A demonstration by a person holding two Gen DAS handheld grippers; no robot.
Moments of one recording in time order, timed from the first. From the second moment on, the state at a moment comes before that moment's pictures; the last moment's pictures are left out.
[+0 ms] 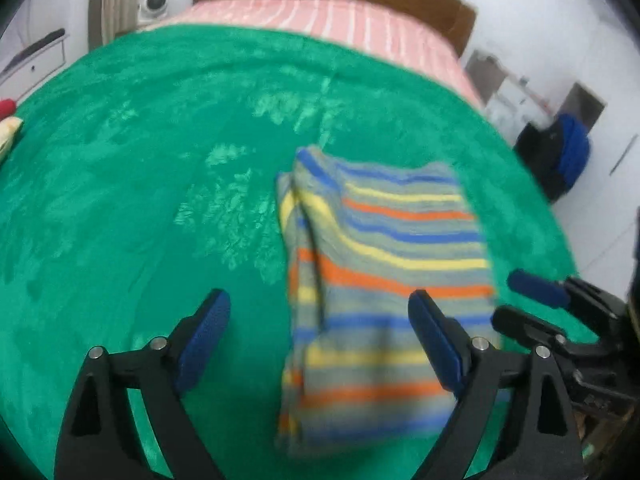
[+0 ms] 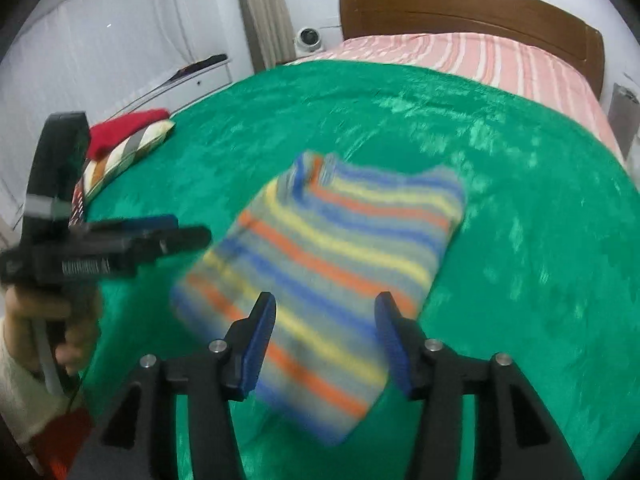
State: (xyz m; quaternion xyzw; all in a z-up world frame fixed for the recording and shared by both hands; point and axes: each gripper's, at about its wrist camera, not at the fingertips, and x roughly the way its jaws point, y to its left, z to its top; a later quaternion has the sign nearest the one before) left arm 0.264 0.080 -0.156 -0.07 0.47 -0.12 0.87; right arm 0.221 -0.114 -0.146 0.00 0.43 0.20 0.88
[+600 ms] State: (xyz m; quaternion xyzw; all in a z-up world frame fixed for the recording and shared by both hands) left arm 0.179 0.117 -0.125 -0.04 0.39 -0.08 0.92; right arm 0.152 -0.145 -0.149 0.05 0.45 0.16 0.88
